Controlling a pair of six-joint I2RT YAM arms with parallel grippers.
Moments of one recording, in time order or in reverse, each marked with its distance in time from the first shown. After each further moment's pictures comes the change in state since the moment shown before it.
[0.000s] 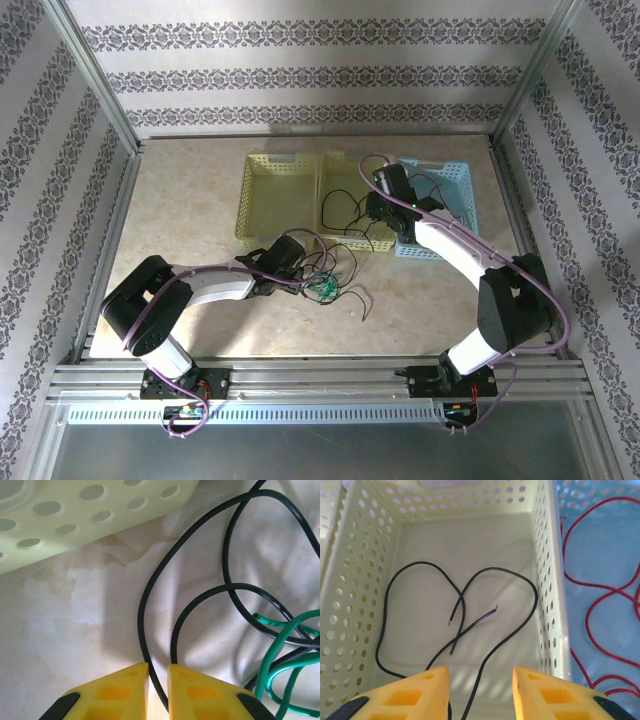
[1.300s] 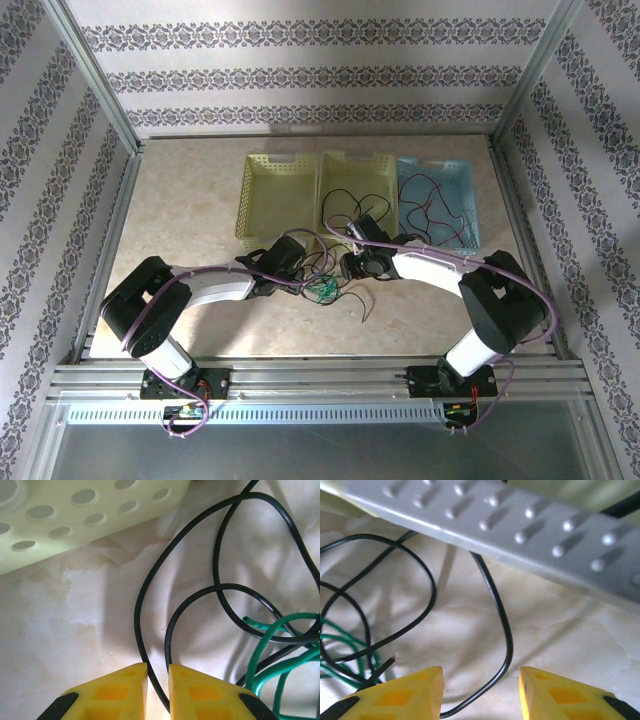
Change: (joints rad) left arm -0.007 -0.009 0.000 0.000 0.000 0.001; right arm 0.217 0.050 -0.268 0.006 -0.209 -0.071
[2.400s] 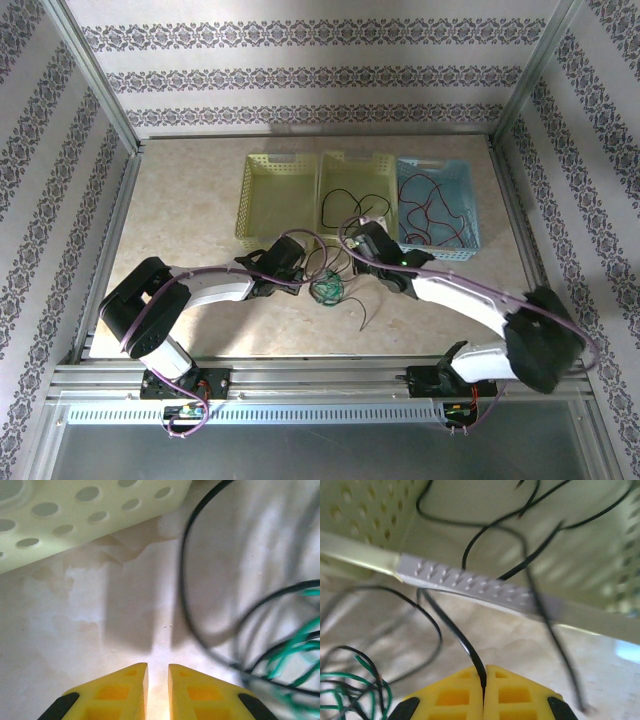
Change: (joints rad) left arm 0.000 -0.005 -0.008 0.000 -0.007 -0.001; right arm 0.087 -0.338 -0.108 0.064 0.364 0.092
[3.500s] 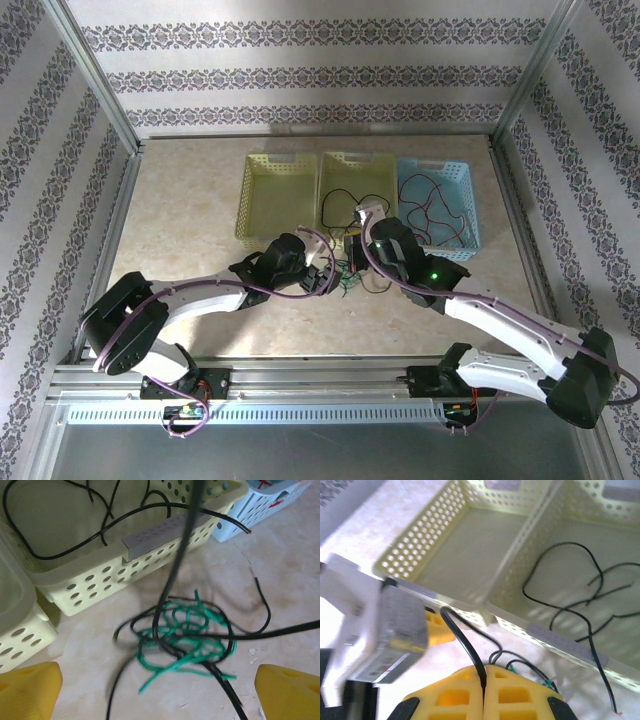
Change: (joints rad) left arm -0.077 -0.125 -0.026 0.284 0.122 0.159; right arm 0.083 -0.211 0.087 0.021 -0.208 -0.117
